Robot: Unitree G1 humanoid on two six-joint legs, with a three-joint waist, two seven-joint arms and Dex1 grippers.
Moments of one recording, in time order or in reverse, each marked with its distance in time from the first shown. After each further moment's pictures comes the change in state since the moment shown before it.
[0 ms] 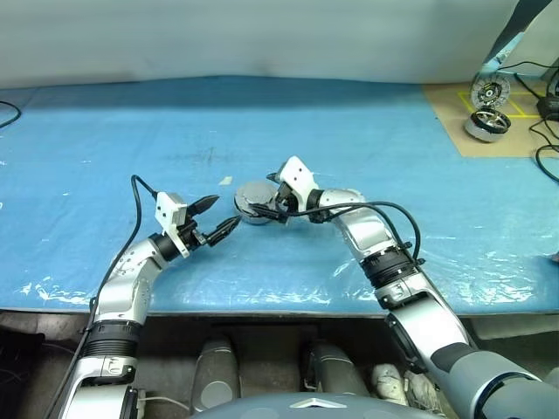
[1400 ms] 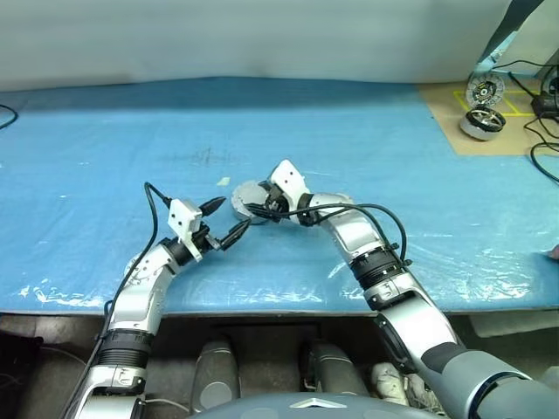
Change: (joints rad) left arm 0.052 -0.055 -0.067 -0.045 0.085 -0.100 0.128; right arm -0.019 0.074 -0.013 0.071 -0.014 0.031 -0.043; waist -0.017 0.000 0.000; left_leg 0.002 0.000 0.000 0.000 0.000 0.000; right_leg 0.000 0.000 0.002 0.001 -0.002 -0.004
